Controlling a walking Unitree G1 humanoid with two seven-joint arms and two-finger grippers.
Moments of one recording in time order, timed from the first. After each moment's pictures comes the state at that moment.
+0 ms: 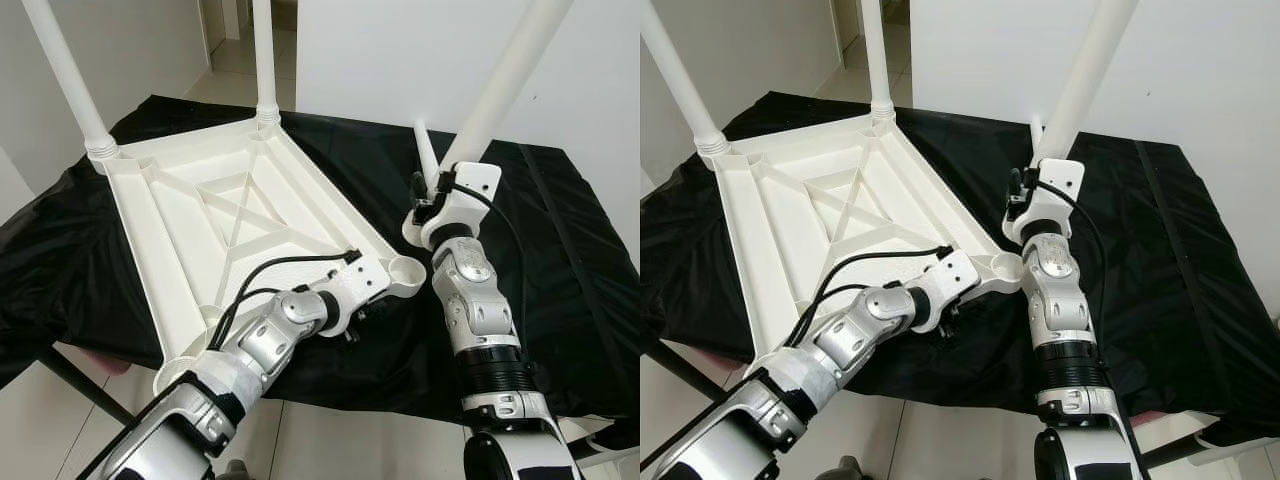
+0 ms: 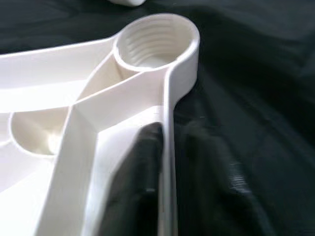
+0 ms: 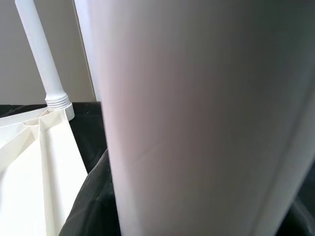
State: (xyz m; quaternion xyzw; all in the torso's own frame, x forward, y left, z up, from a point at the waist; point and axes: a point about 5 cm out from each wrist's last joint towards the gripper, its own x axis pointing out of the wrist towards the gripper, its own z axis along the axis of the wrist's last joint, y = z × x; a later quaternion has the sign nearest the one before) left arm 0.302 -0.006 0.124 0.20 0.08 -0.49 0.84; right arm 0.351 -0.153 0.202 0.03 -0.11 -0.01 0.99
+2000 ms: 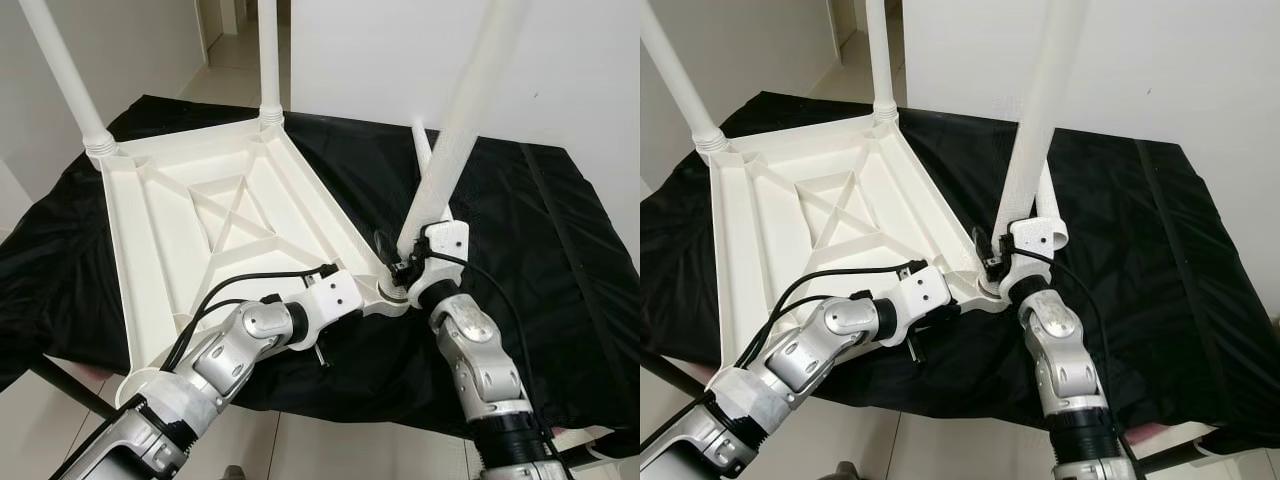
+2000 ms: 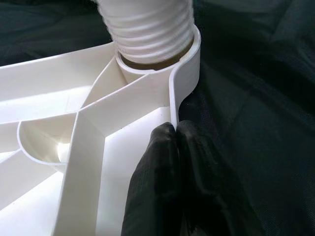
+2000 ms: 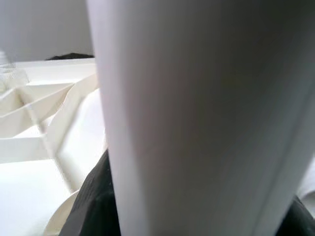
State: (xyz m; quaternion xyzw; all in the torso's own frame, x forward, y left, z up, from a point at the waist) left arm 0.283 0.033 0.123 0.24 0.07 -0.53 0.81; right arm 0.299 -0.140 0.153 -0.01 -0.08 0.16 0.98
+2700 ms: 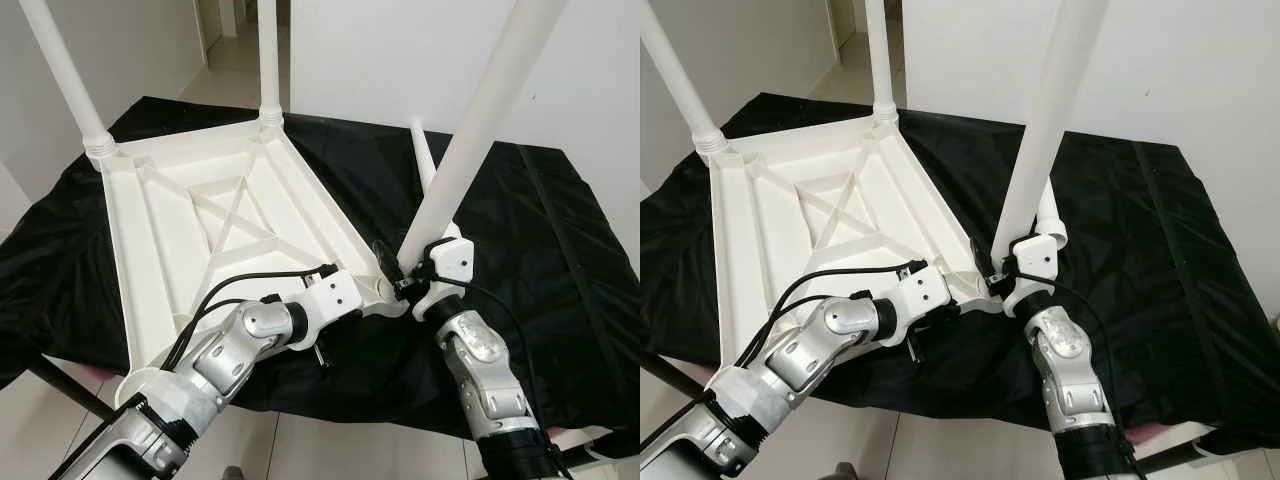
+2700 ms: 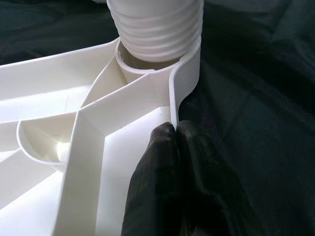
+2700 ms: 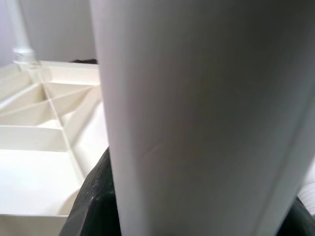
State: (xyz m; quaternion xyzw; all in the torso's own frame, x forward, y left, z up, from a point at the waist) left arm 0.284 0.034 0.122 0.24 0.07 -0.52 0.81; right arm 0.296 -0.143 0.143 -0.06 -0.10 0.19 0.98
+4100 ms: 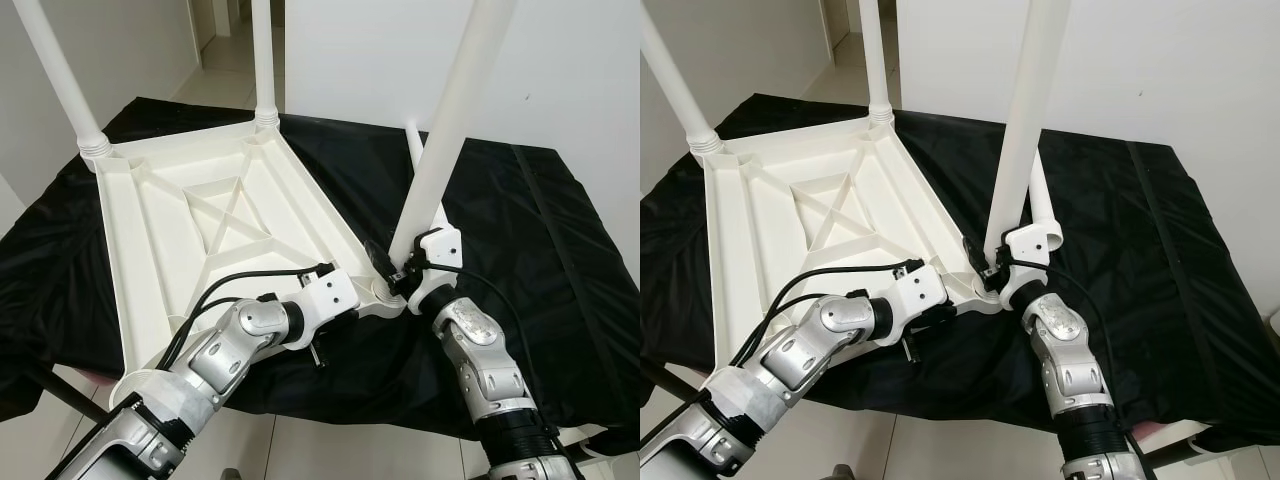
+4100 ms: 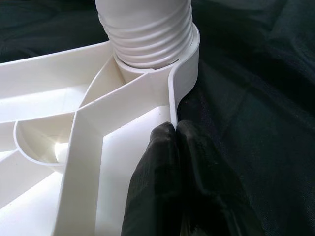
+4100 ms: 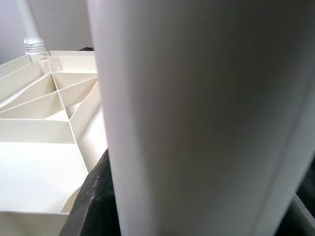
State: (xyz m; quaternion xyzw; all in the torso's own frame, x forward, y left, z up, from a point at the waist) left arm 0.283 0.038 0.124 0.24 0.08 -0.54 0.80; right arm 0.308 -0.140 0.140 -0.03 -0.05 0.23 0.97
